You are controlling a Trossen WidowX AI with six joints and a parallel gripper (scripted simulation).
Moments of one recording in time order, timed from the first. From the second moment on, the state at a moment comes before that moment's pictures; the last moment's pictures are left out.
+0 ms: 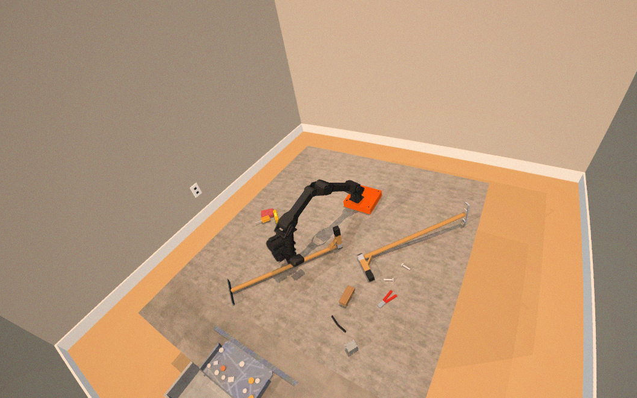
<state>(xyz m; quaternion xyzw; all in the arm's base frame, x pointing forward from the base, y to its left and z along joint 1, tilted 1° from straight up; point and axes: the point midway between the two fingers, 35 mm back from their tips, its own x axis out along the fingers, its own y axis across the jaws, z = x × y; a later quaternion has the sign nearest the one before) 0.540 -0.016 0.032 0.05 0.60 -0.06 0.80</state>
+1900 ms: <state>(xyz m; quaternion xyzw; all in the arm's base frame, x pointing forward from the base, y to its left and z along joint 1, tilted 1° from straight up) 0.551 0.017 0.084 0.06 0.58 -0.06 0.81</state>
